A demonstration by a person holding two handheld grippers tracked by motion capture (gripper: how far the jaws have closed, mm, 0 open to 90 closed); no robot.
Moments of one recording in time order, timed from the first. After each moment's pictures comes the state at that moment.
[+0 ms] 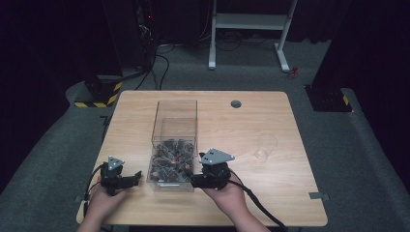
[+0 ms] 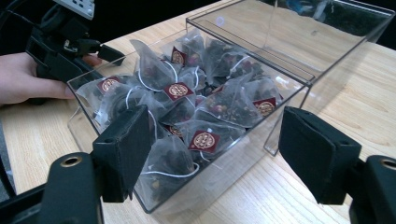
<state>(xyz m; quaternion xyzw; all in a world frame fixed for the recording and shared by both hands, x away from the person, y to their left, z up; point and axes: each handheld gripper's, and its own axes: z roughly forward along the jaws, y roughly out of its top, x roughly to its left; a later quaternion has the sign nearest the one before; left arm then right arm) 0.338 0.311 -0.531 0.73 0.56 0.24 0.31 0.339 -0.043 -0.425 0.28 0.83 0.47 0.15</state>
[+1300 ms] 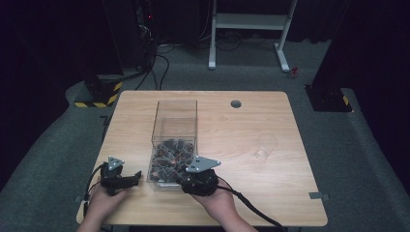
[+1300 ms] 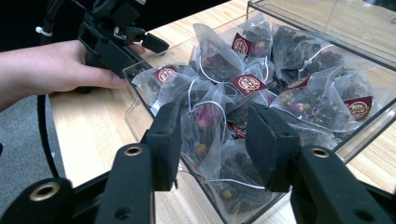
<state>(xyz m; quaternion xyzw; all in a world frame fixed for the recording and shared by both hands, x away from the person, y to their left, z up) 0.339 0.311 -0.530 0.73 0.56 0.24 0.31 0.326 -0.014 -0.439 0.25 0.84 0.47 0.10</state>
